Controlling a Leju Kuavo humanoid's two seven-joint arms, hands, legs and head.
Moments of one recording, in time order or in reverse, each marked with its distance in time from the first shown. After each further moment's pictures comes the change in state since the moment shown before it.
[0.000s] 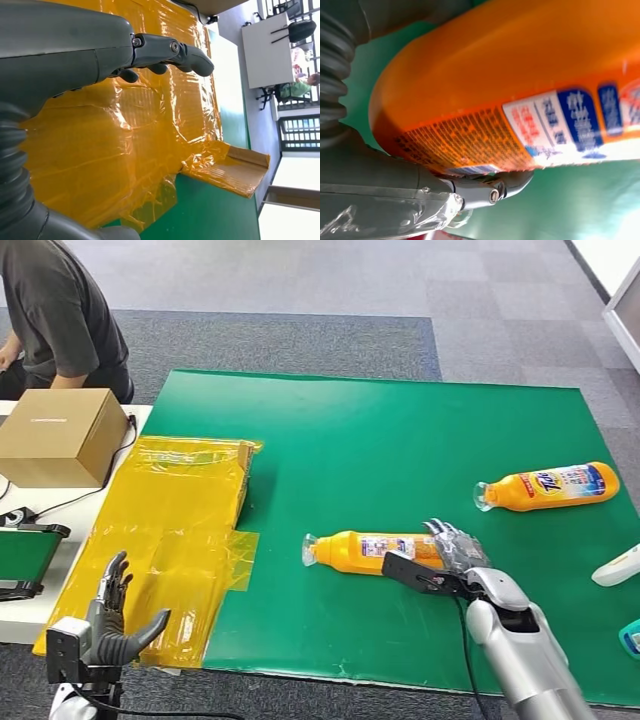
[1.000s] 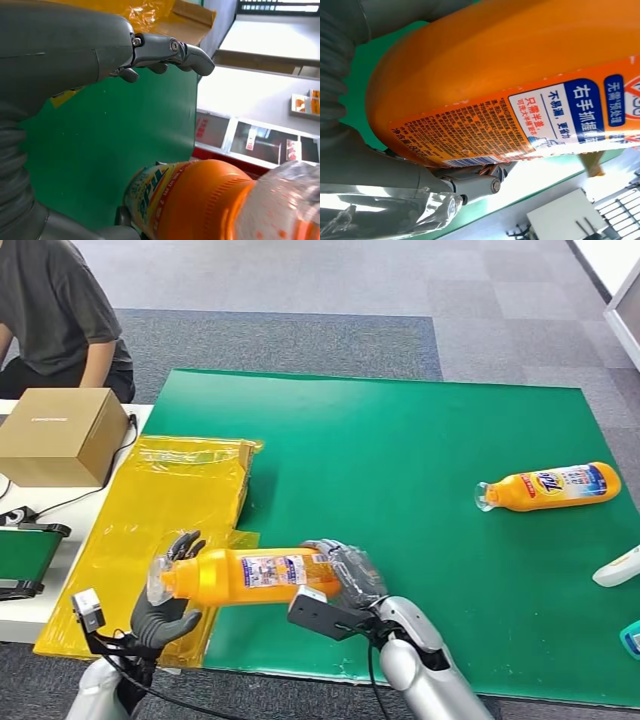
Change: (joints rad) left arm -0.141 0.110 -0.246 0.184 0.258 -0.471 -0.022; right arm 0.142 0.206 0.223 -0.135 -0.293 -0.293 -0.262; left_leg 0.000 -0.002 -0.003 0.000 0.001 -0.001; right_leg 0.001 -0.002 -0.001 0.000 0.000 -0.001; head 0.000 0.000
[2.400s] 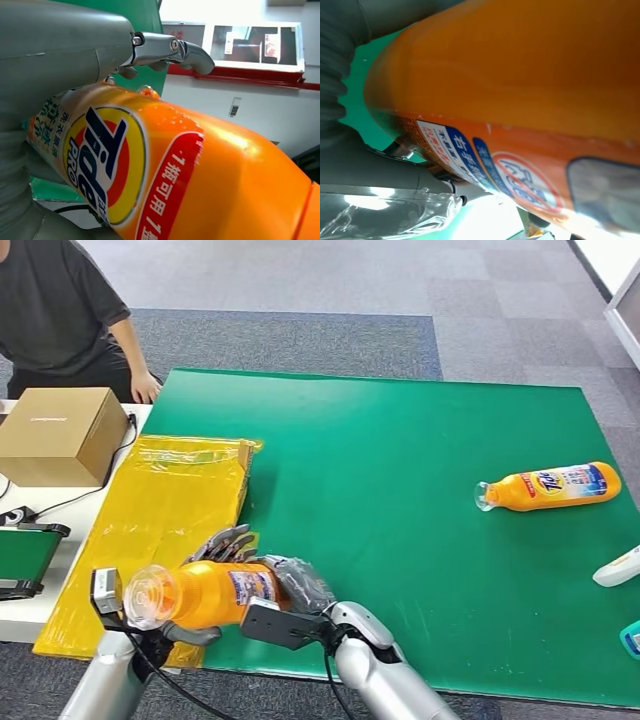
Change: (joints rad) left arm -0.080 0.060 -0.249 -0.091 0.063 -0.224 0.000; right arm -0.097 0.129 0.138 0.261 -0.136 0.034 -0.059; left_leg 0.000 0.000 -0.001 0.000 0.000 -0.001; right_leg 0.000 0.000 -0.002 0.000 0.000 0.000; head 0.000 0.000
